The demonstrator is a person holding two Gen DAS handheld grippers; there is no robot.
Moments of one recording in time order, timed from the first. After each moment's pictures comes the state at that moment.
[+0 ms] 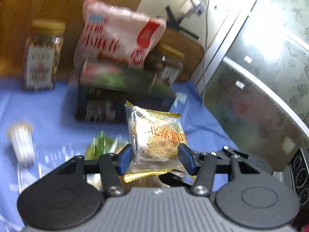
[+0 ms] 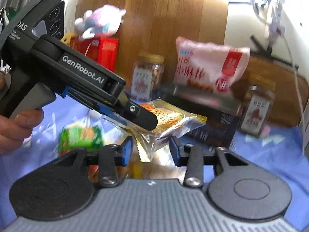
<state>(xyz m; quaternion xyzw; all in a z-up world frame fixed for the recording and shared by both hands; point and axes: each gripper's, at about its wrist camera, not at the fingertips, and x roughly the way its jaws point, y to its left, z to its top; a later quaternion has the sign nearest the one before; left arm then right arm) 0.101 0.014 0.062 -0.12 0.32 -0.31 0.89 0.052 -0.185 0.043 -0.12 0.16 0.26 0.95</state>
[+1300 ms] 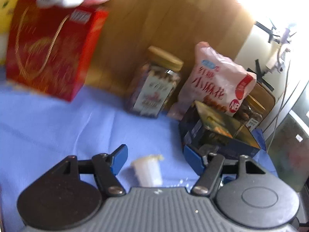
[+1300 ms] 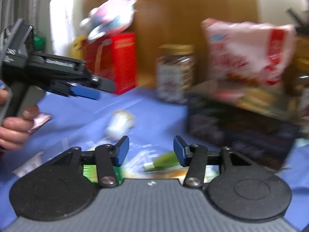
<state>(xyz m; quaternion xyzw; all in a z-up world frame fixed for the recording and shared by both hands) 0.126 0.157 0.056 -0.20 0.31 -0.11 0.92 0.115 -0.120 0.039 -0.03 0.26 0.36 0.89</state>
